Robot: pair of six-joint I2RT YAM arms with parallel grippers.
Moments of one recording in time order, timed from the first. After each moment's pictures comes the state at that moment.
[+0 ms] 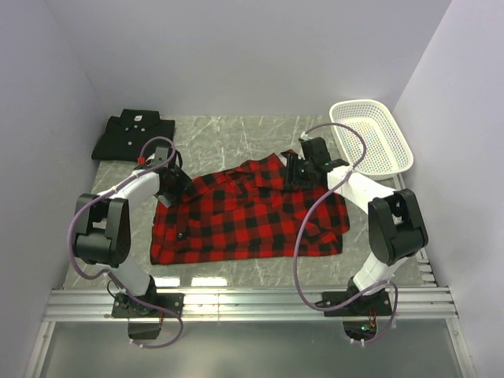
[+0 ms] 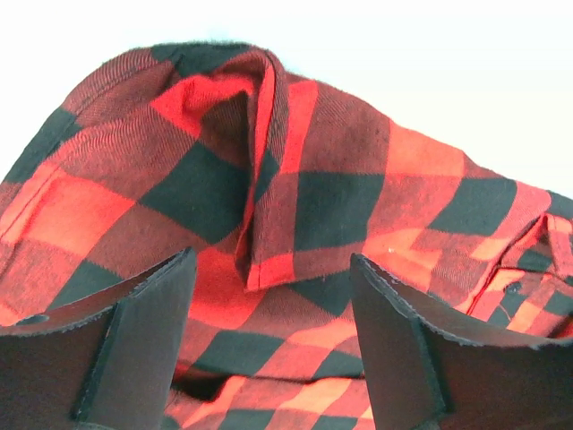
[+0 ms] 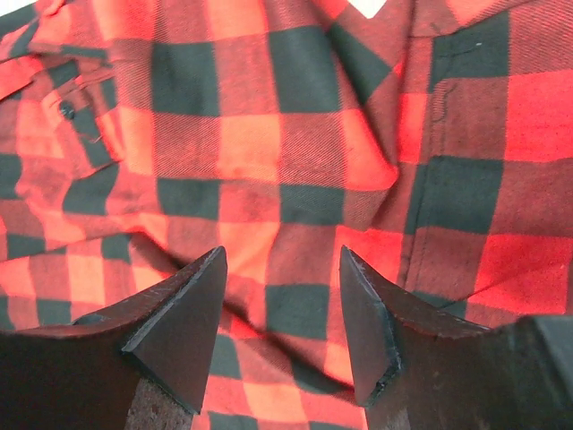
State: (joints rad) left arm -0.15 1.63 1.01 -0.48 -0.12 -0.94; right arm 0.36 1.67 1.11 -0.32 -0.08 0.37
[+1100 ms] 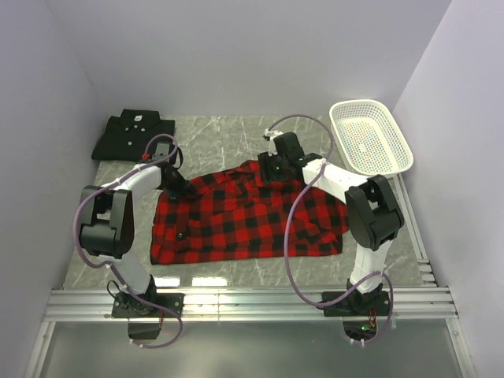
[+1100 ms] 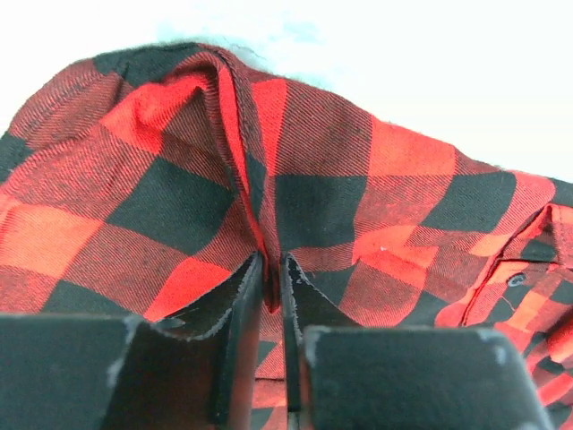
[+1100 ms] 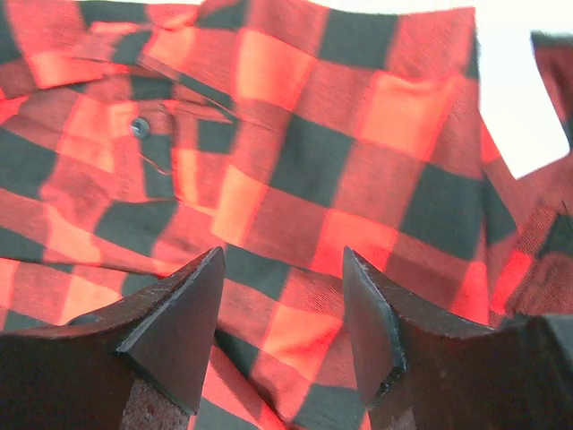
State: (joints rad) left arm -0.14 1.72 1.09 -0.51 -0.05 -0.88; right arm 0.49 1.86 1.29 -0.24 -0.09 0.14
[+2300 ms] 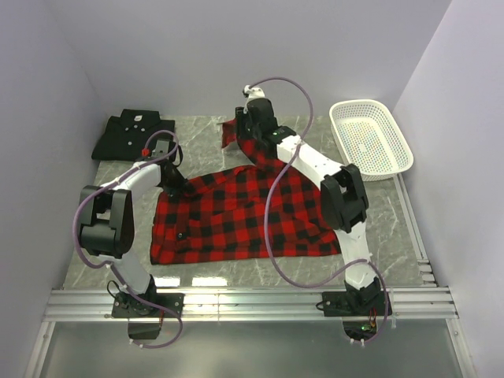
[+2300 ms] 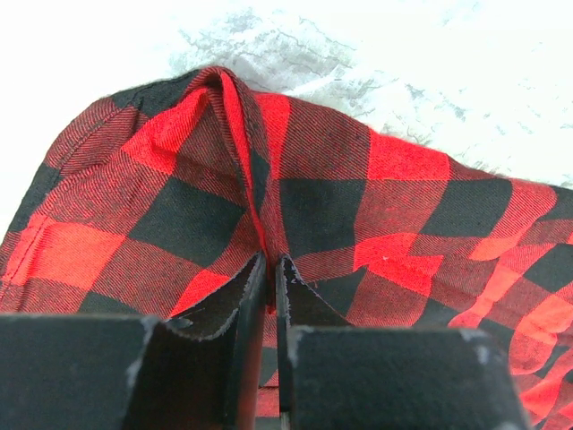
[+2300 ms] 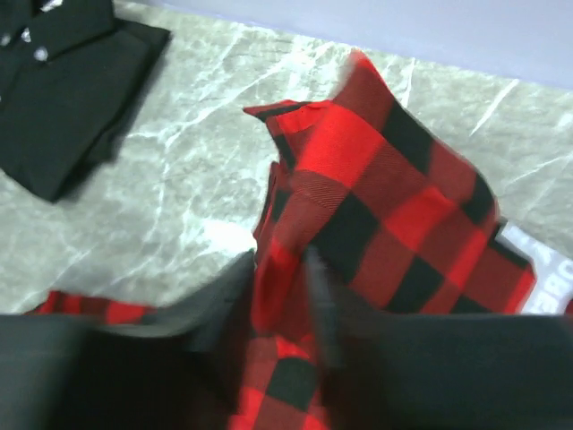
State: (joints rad) left arm -0.14 1.72 1.12 -0.52 -0.10 -0.81; right arm 0.58 2.16 1.91 -0.16 0.09 0.26
